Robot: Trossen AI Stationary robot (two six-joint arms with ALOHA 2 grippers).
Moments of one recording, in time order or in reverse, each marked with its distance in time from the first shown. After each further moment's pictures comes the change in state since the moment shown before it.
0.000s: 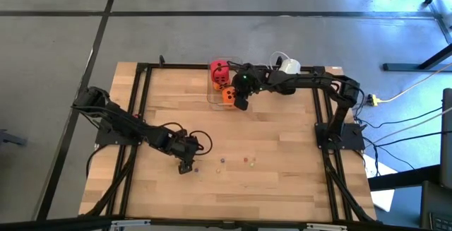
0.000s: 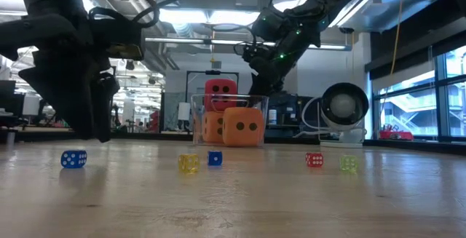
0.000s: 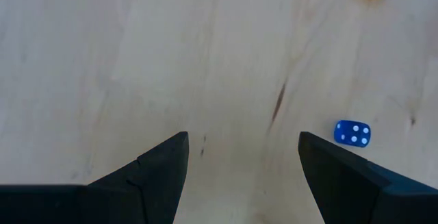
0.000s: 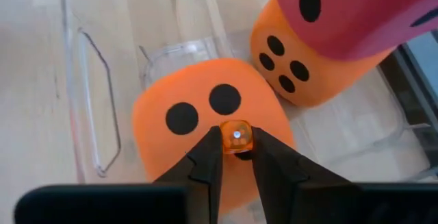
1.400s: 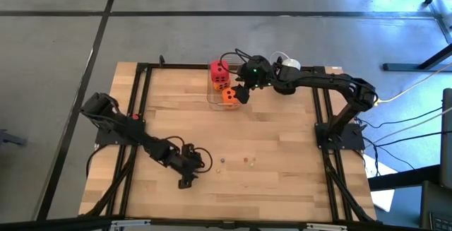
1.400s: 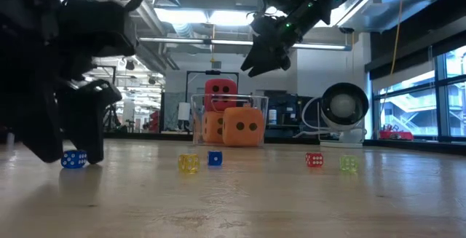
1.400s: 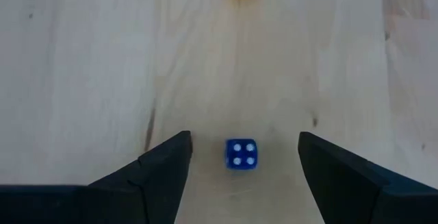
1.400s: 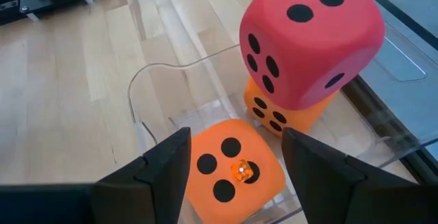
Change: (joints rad) left arm -0.141 0.141 0.008 0.259 0.014 0.037; right arm 0.002 -0.168 0.000 0.010 -0.004 0.207
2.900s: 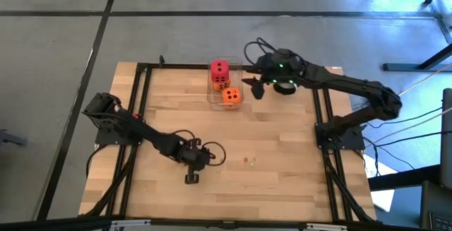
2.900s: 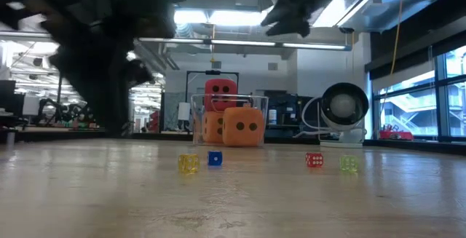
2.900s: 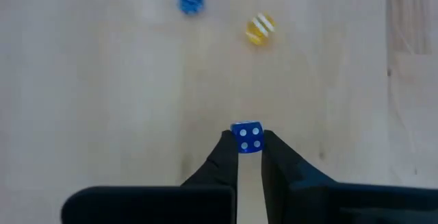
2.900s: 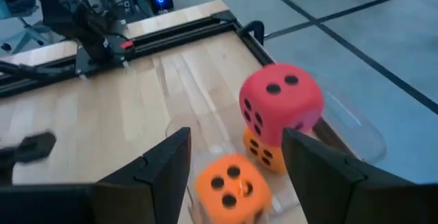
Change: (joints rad) left arm 0.106 0.022 0.206 -0.262 0.074 0.129; right arm 0.002 -0.290 -0.060 -0.019 0.002 -0.001
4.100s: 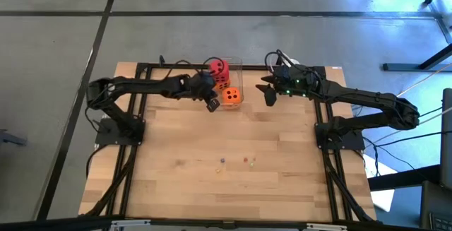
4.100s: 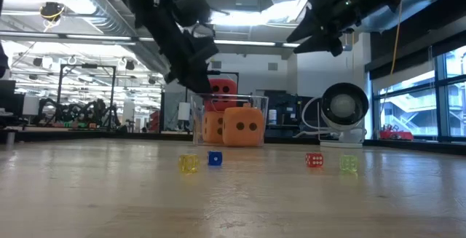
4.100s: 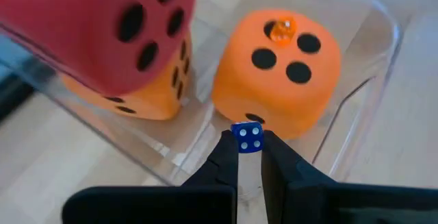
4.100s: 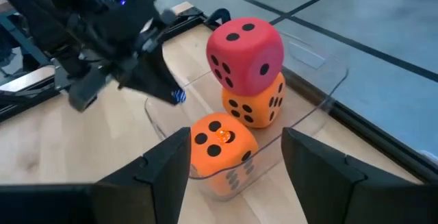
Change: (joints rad) left arm 0.798 -0.079 0.060 0.117 -0.075 0.224; right arm 0.000 -0.259 -0.387 0.185 0.110 0.191
